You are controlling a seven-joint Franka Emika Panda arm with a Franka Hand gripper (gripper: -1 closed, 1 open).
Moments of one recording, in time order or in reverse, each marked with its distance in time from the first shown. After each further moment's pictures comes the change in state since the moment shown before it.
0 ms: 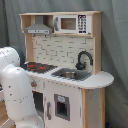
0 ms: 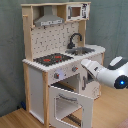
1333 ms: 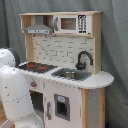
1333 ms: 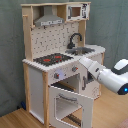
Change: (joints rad) arm 0.027 -0.056 0.015 0.059 -0.258 -0.060 -0.172
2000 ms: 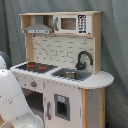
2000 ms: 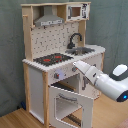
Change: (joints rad) arm -0.007 -0.146 -0.003 0.146 -0.031 0.094 0.010
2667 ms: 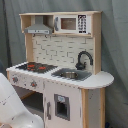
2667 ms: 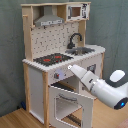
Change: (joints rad) arm -0.022 -0.144 -0.001 0.161 -0.006 0.074 0.004
